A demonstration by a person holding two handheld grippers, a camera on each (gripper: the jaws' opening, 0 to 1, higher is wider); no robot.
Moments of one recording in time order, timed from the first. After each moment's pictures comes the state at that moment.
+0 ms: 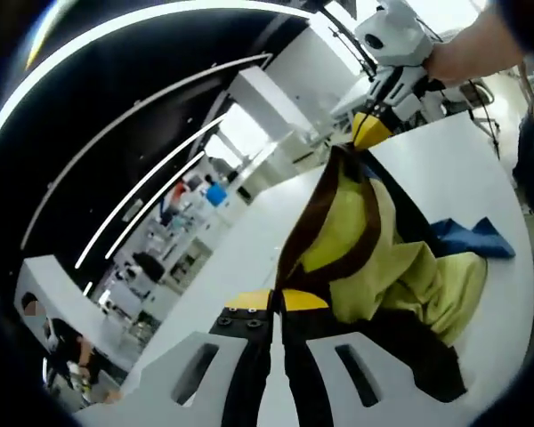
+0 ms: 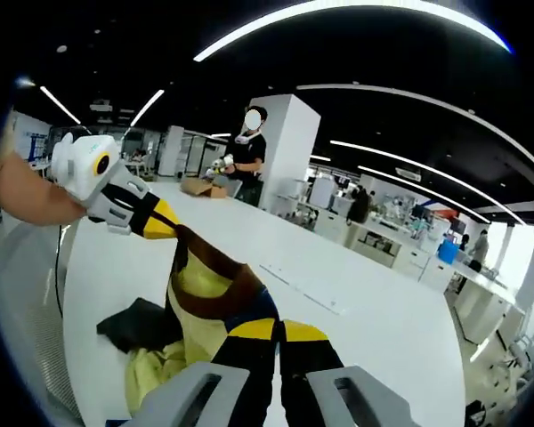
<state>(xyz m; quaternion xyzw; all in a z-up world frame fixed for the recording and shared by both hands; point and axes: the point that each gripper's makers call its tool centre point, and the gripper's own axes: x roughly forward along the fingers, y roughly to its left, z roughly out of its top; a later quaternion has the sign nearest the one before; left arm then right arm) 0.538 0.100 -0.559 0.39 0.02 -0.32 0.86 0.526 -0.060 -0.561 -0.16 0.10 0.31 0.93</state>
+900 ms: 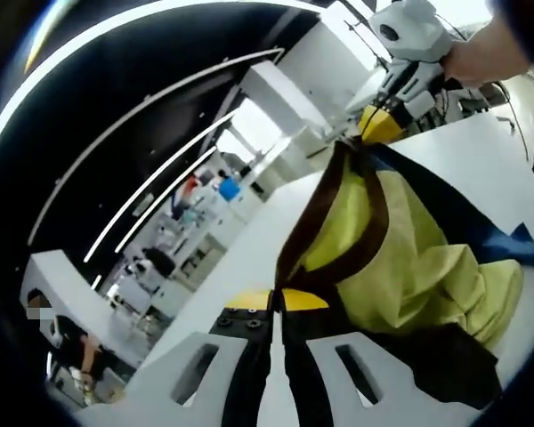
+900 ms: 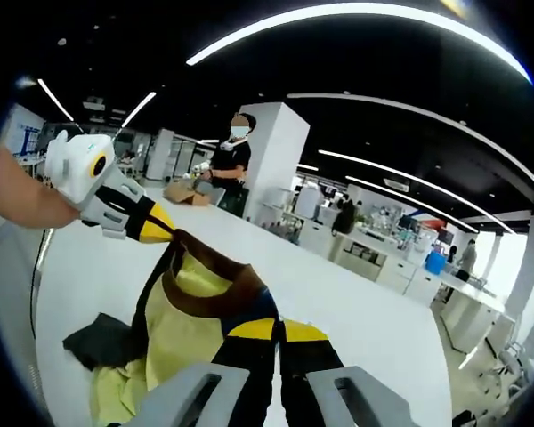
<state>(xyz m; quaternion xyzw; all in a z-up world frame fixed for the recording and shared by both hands) 0.603 0.100 -0.550 0.38 0.03 -0.29 0.87 0.592 -0.062 -0.547 -0.18 0.08 0.28 0.94</state>
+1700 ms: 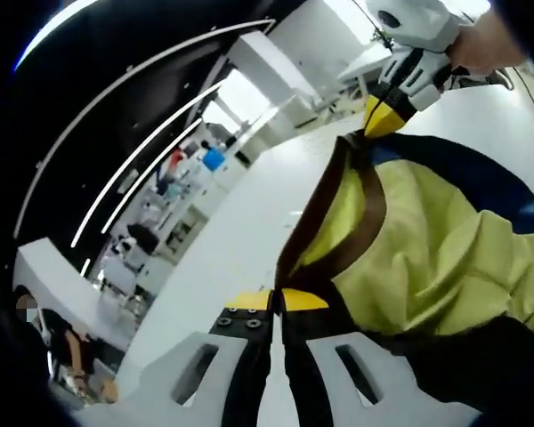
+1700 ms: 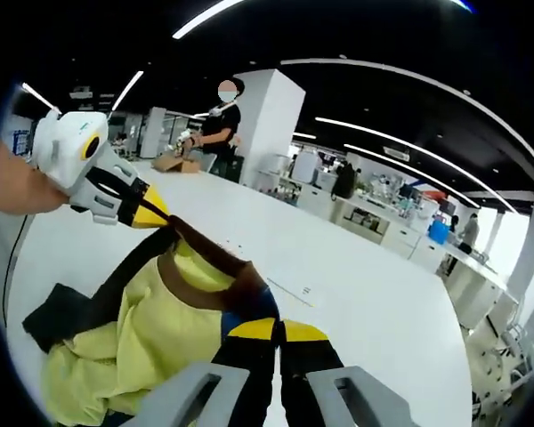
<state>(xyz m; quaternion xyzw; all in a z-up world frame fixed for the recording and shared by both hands) 0.680 0.094 -0.632 0.41 0.11 -0.30 0.86 0.669 -0.070 -0.636 -0.18 0.16 0.27 0.93</state>
